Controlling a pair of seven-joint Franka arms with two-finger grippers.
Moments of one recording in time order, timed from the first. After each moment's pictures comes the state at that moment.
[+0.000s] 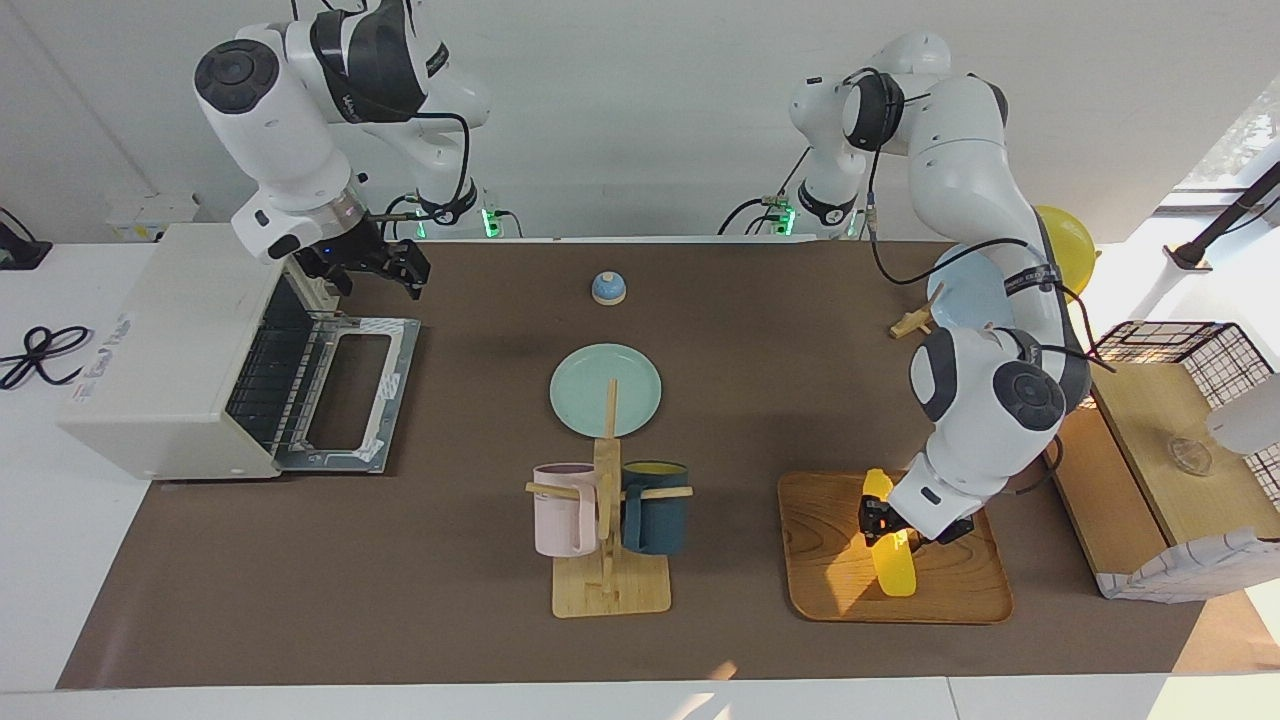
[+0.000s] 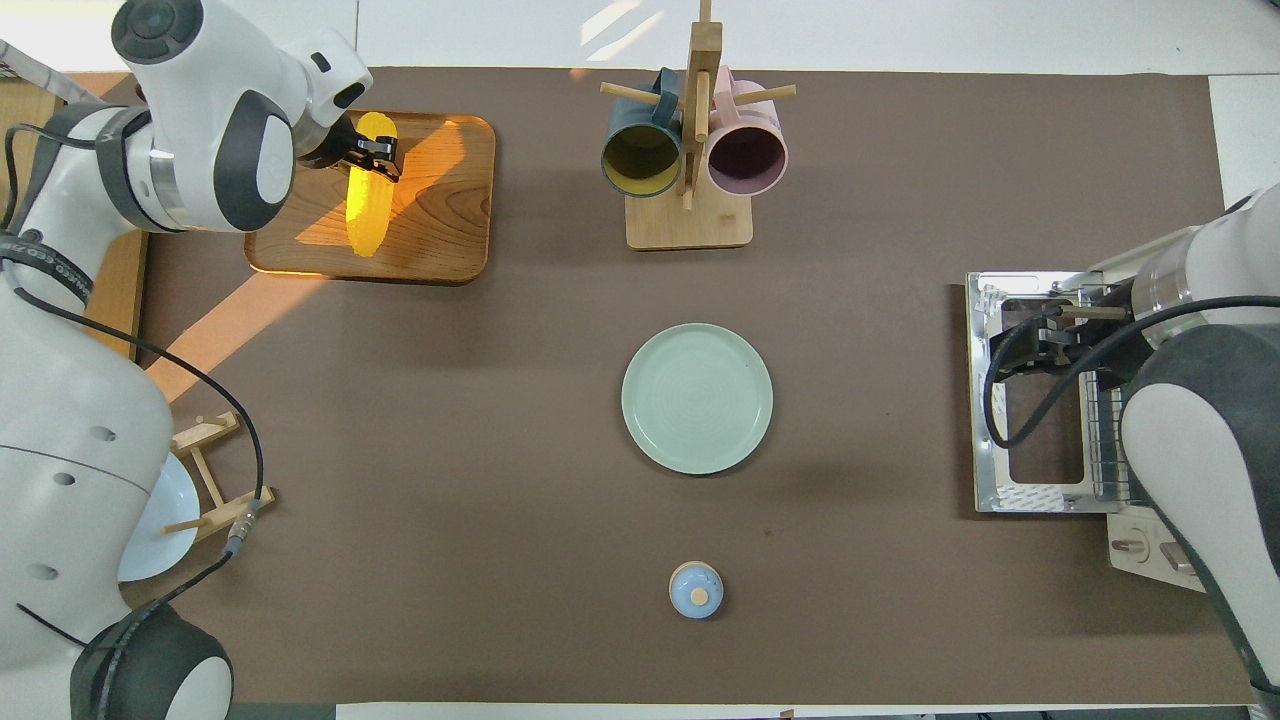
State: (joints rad) left arm -0.15 0.74 -0.05 -1.16 -0.05 2.00 0.05; right arm 0.09 -0.07 -0.02 -1.84 0.02 1.63 0.18
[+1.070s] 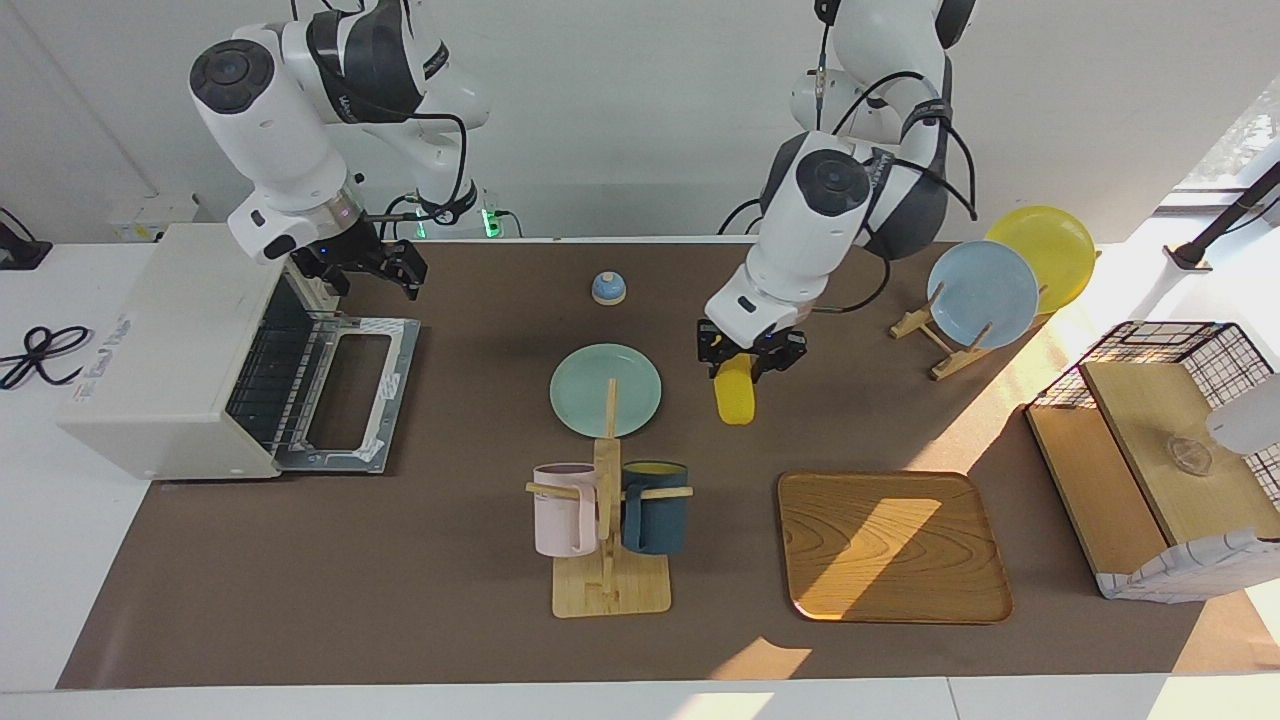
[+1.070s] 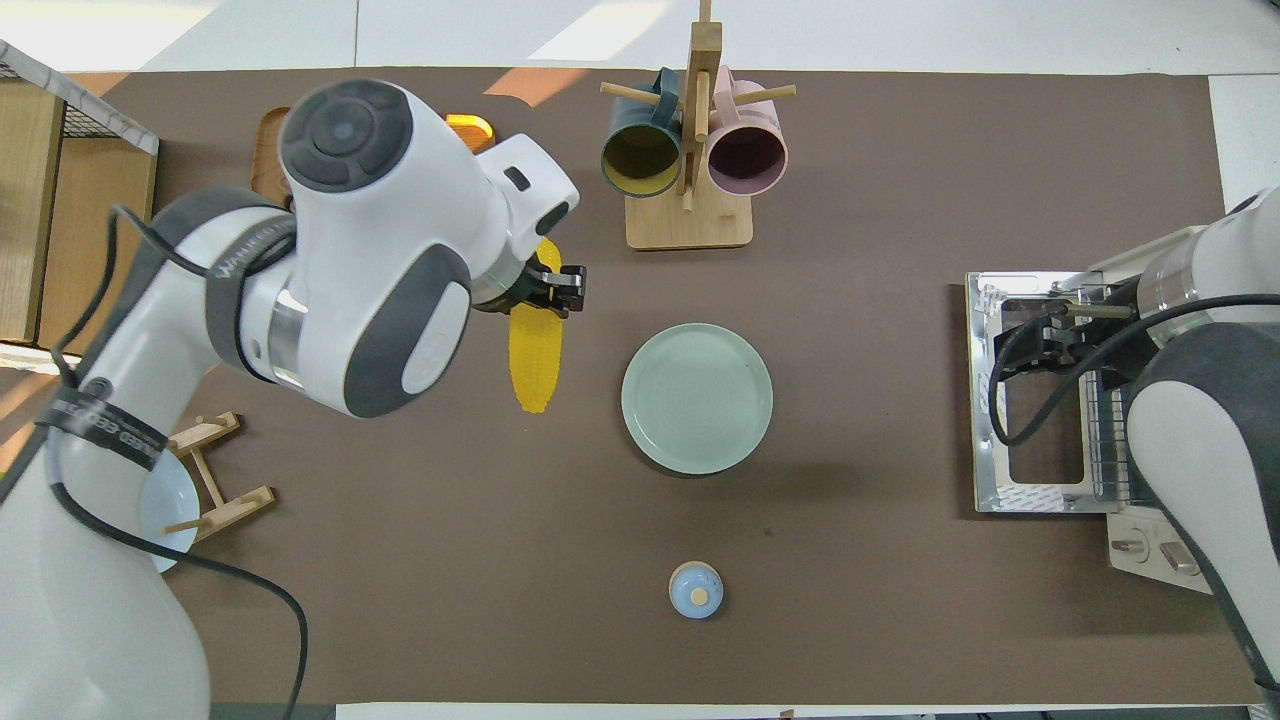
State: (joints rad) left arm -0.51 0.29 -0.06 -1.63 -0.13 1.96 -0.35; right arm 0.08 -0.07 -0.02 -1.84 0.02 1.63 0.17
